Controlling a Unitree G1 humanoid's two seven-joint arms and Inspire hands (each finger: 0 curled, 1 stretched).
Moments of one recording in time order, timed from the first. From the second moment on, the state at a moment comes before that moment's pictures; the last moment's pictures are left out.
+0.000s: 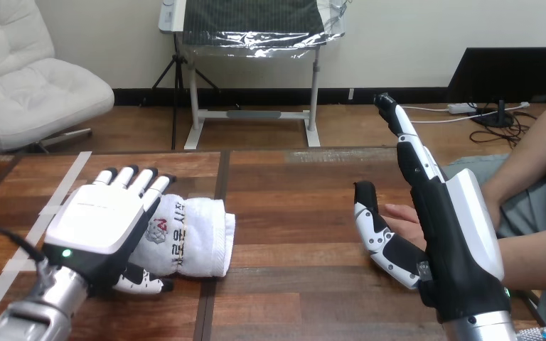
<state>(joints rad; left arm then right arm) 0.00 0.66 -0.16 0.04 1.02 -0.11 0.01 0.36 -0.09 0.14 -0.55 -0.53 -0.16 -0.04</state>
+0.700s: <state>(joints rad) -0.18 0.67 -0.25 0.26 1.03 -0.17 0.03 0.36 -0.09 0.14 -0.55 -0.53 -0.16 -0.04</state>
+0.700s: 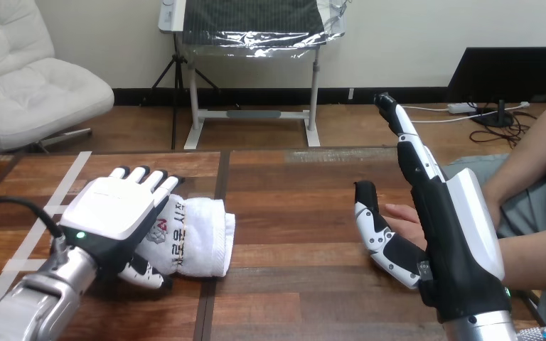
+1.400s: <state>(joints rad) -0.38 0.63 -0.39 0.59 1.12 -0.19 0.31 0.36 -0.09 0.14 -0.55 -0.53 -0.15 -0.04</state>
